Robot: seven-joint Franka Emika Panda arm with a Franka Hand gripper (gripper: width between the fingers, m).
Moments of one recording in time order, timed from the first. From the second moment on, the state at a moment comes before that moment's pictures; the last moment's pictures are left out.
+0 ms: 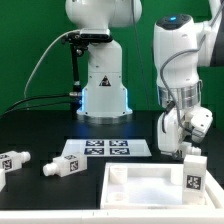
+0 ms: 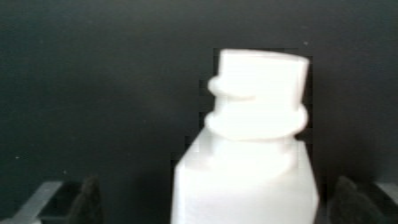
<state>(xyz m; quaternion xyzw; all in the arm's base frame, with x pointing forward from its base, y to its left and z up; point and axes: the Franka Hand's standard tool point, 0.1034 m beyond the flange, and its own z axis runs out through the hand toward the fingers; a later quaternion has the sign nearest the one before) 0.368 0.162 0.007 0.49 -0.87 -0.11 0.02</state>
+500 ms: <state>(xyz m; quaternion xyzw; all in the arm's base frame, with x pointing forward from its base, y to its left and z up) 0.368 0.164 0.007 0.48 -0.87 -0.11 0.03</state>
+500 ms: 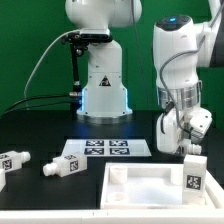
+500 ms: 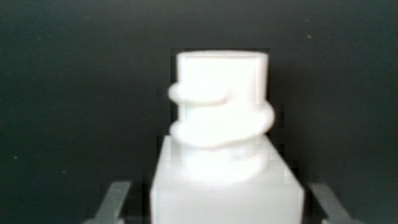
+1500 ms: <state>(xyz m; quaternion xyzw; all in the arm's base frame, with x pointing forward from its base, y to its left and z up) 0.396 0.176 0.028 0.60 -0.79 -0.12 0.02</state>
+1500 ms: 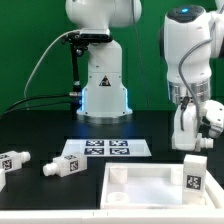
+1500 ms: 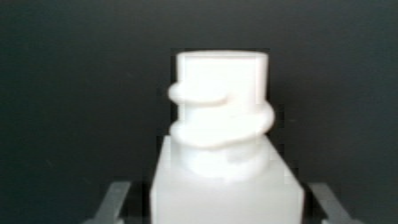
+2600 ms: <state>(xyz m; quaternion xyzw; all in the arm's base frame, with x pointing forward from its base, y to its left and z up) 0.421 0.141 0.035 0.95 -0.30 -0.07 -0.04</state>
